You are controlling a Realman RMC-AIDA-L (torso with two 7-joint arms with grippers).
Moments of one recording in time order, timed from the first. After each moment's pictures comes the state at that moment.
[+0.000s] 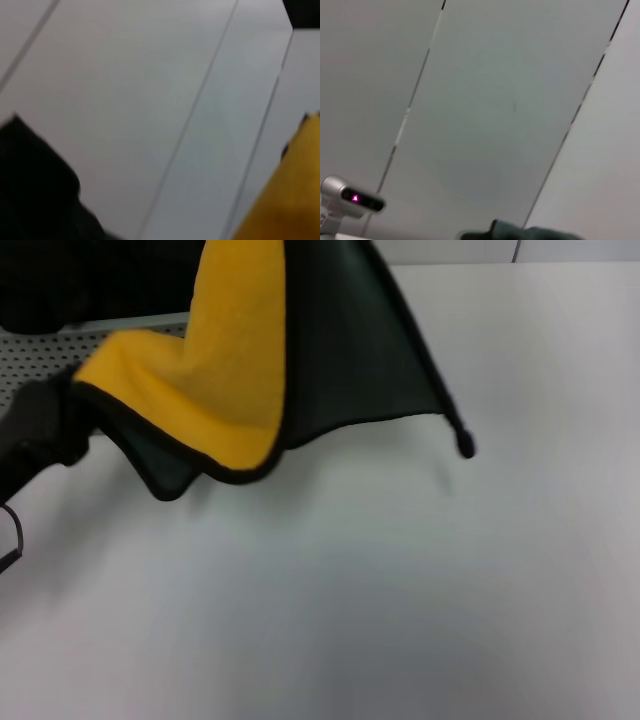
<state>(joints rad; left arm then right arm) -0.34 -2.04 0.47 0.32 1.57 1.82 -1.18 0.72 2.02 -1.18 -1.71 -1.74 -1.38 1.97</state>
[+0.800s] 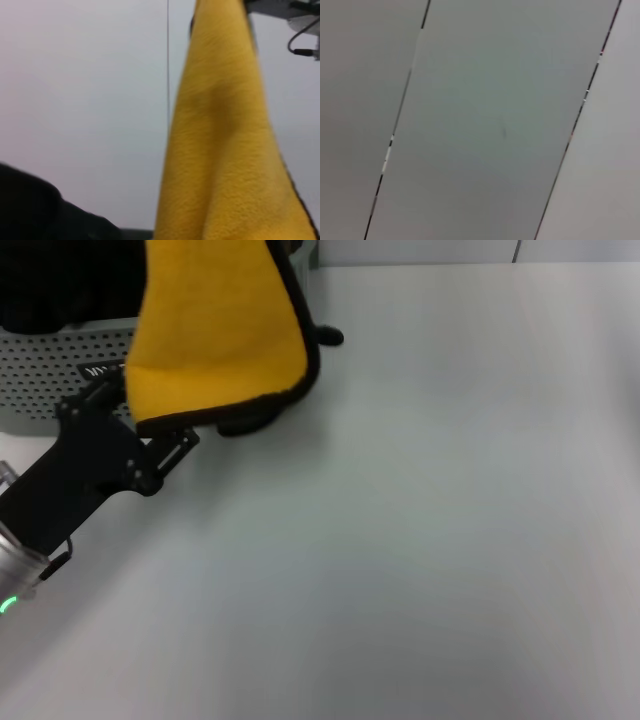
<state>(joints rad) -0.33 -2.10 0.62 0.20 1.40 1.72 -0.53 0.90 2.02 -1.25 -1.58 -1.77 -1.21 2.08</state>
